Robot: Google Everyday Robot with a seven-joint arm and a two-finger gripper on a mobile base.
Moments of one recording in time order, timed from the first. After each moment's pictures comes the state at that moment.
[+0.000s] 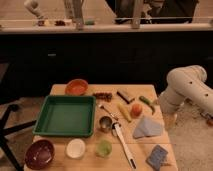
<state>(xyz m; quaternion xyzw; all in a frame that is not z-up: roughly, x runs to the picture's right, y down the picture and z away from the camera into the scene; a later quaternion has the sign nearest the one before) 0.274 0.138 0.684 -0.32 -0.10 -0.12 0.93</state>
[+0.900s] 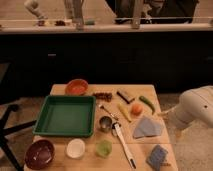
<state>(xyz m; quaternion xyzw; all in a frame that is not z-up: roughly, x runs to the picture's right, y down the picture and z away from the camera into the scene) 0.312 0.191 0.683 -0.28 -0.09 -0.20 0.93</state>
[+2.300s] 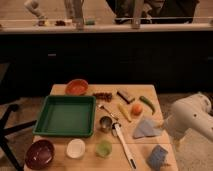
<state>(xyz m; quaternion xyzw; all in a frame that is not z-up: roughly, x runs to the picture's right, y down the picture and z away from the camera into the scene) 0.298 0.248 0.692 -0.32 -0.11 -0.29 0.89</state>
